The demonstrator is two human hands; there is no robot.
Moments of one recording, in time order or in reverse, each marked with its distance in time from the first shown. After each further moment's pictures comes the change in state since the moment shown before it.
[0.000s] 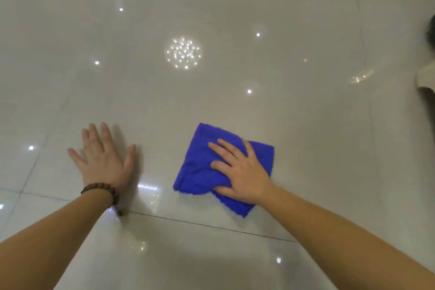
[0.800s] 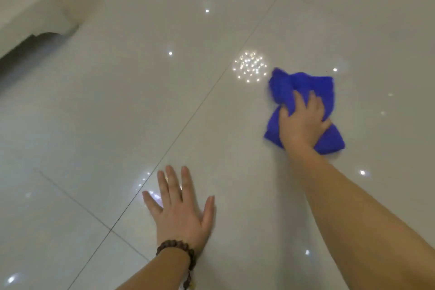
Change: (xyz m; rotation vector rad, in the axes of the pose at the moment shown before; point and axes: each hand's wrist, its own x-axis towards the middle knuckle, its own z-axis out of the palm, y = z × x) left_hand 0.044 -0.041 0.009 -0.026 -0.084 -0.189; right_hand 0.362 0.005 0.002 0.192 0.170 0.777
